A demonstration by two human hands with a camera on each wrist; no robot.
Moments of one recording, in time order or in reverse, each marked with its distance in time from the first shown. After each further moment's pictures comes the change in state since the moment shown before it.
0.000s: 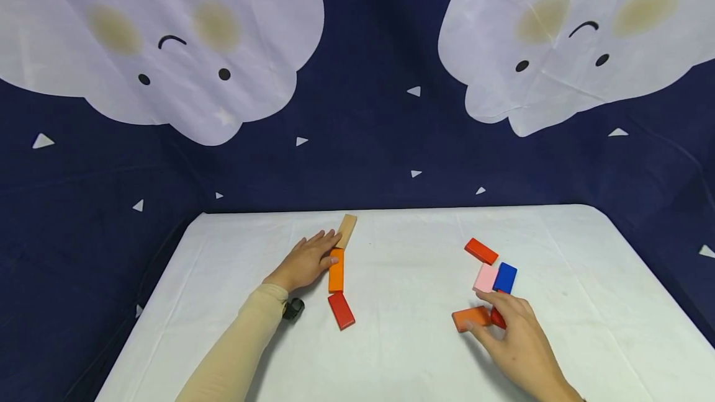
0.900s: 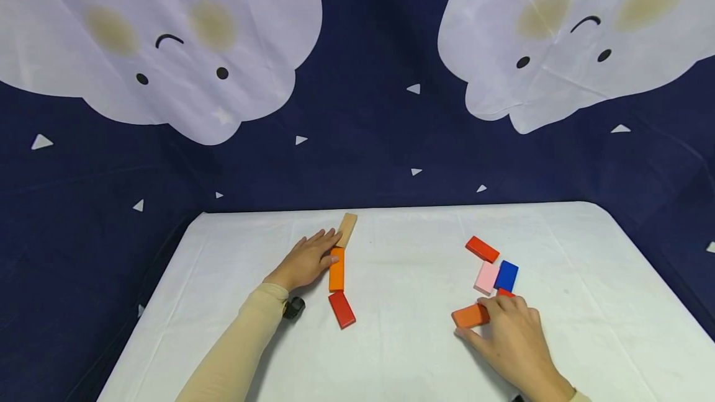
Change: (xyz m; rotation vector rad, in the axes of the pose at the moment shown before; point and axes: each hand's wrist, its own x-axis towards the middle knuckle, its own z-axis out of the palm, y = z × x) left_hand -0.002 0.001 -0.003 -0.022 0.010 0.036; right_hand 0.007 -0.002 0.009 -0.300 -0.108 0.000
